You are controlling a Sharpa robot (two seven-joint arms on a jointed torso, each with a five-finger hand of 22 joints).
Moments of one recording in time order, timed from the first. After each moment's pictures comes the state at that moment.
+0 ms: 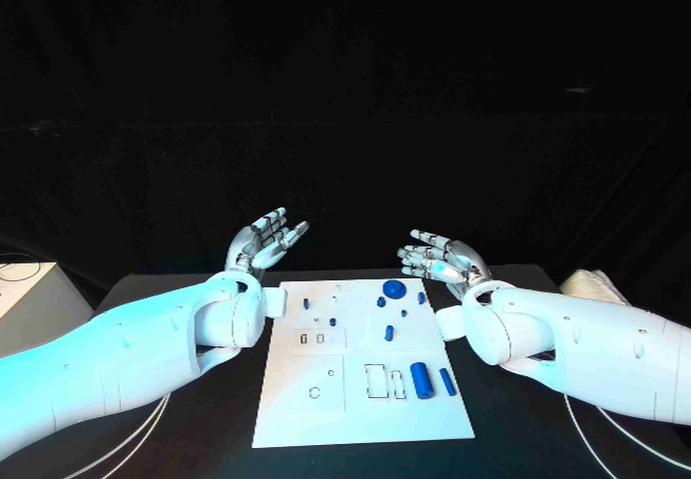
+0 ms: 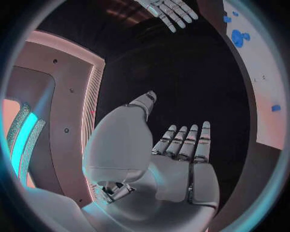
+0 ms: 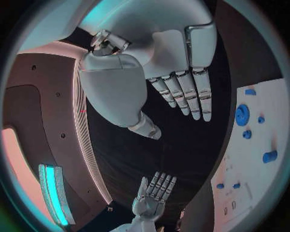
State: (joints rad) left arm 1.15 -0.67 -0.02 1.31 -0.01 -0.56 0.51; left_hand 1.36 -0.11 0.27 0.19 0.15 0.31 0.15 0.09 0.06 0.32 0.20 0.03 0.04 0.36 0.23 0.04 0.04 0.10 0.40 0.28 0.05 0.05; right arm 1.21 -0.76 -0.14 1.45 -0.09 -0.54 0.35; right_hand 1.19 -0.11 0.47 0.03 0.25 0.39 0.15 0.04 0.10 0.55 0.25 0.04 0.05 0.64 0.22 0.05 0.06 0.12 0.62 0.28 0.05 0.06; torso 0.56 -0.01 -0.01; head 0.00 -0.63
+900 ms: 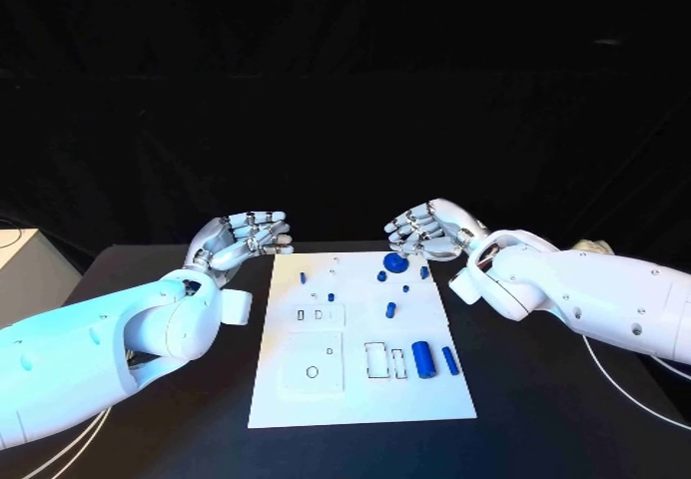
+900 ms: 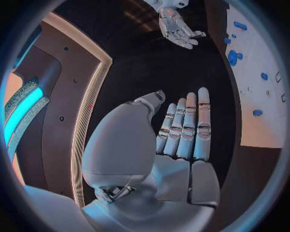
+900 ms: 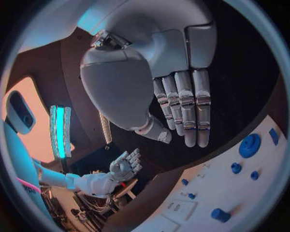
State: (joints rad) left arm 1.16 -0.88 -0.02 1.55 -0.03 -0.40 0.51; left_hand 1.46 -0.16 0.43 0.16 0.16 0.83 0.21 0.25 0.15 1.07 0.17 0.10 0.07 1.05 0.11 0.25 0.25 0.18 0.99 0.20 0.41 0.20; right arm 1.31 -0.80 -0.15 1.38 -0.78 -0.42 0.28; right_hand 1.34 -0.14 0.50 -0.05 0.19 0.93 0.21 0.18 0.18 1.10 0.15 0.07 0.06 1.23 0.08 0.24 0.17 0.16 1.06 0.17 0.32 0.17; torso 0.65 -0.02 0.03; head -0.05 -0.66
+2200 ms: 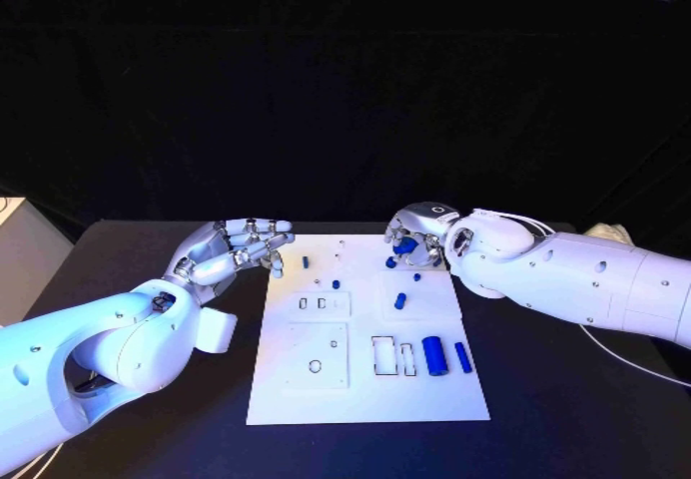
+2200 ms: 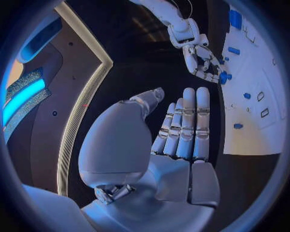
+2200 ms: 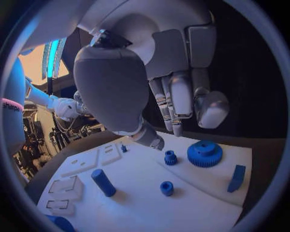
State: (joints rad) left arm 1.19 -0.98 0.01 1.76 -0.11 -0.32 0.42; left_hand 1.38 -0.20 0.50 0.08 0.16 0.85 0.22 0.23 0.16 1.09 0.15 0.07 0.07 1.07 0.08 0.69 0.61 0.18 0.91 0.17 0.95 0.54; right arm 1.35 -0.72 -0.15 1.28 -1.58 -0.30 -0.07; right_hand 1.31 -0.26 0.50 0.04 0.16 1.00 0.16 0.13 0.19 1.12 0.10 0.06 0.07 1.47 0.01 1.28 1.12 0.12 1.35 0.11 1.17 1.01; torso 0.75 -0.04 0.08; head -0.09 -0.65
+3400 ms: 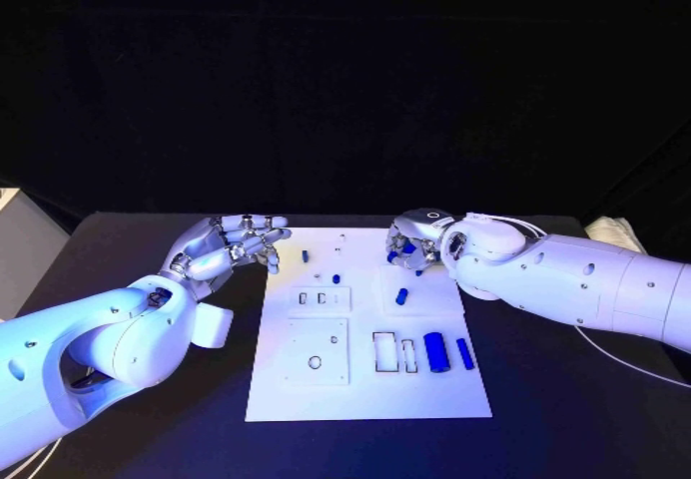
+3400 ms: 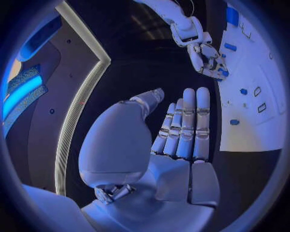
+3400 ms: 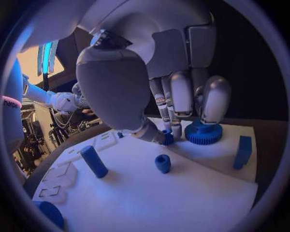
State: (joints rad) left arm 1.19 -0.98 0.01 1.75 -0.10 -0.32 0.41; left_hand 1.38 -0.20 0.51 0.08 0.16 0.85 0.22 0.23 0.16 1.08 0.16 0.07 0.07 1.05 0.08 0.70 0.62 0.18 0.91 0.17 0.96 0.54; right arm 1.33 -0.69 -0.15 1.25 -1.59 -0.26 -0.09; right_hand 1.32 -0.22 0.53 0.09 0.18 1.04 0.15 0.16 0.22 1.19 0.09 0.07 0.10 1.47 0.01 1.32 1.14 0.10 1.39 0.11 1.26 1.13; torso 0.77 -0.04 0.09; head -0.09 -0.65
